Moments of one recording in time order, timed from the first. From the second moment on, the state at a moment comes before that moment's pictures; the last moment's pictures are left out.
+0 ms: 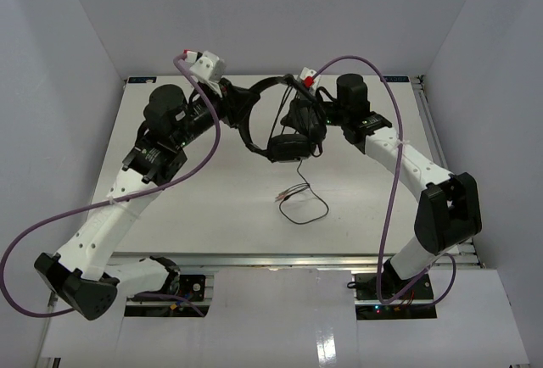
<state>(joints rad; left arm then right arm) -0.55 1.17 1.33 -0.10 0.26 -0.19 0.46 1.60 1.30 -0.02 -0.79 -0.21</state>
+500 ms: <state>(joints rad) -0.55 1.31 1.63 -0.02 0.15 -0.24 0.46 1.52 1.02 0.67 -1.05 0.46</state>
